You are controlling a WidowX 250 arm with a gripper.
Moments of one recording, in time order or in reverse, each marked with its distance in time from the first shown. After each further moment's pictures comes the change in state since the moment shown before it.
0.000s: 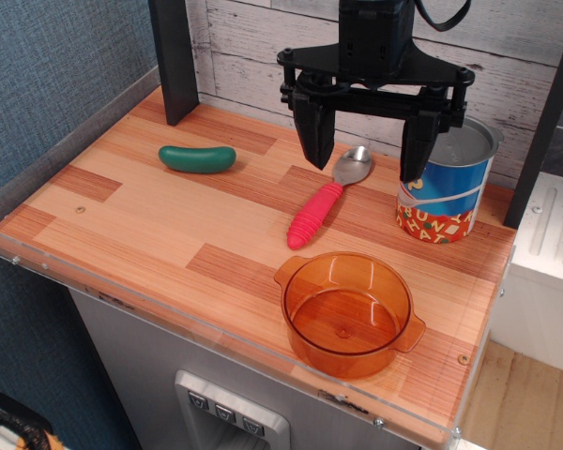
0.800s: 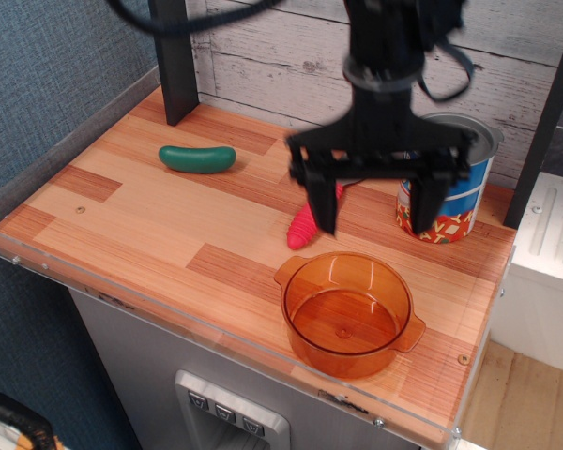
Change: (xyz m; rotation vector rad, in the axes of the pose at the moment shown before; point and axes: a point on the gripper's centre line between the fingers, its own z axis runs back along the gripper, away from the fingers) arm -0.020 -0.015 -0.039 0.009 -0.027 0.341
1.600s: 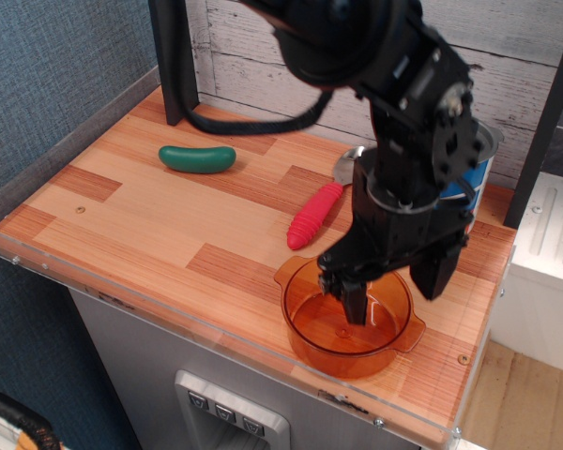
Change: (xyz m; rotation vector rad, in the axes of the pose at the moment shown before) arm -0.014 -0.005 -0.067 0.038 0.001 0.369
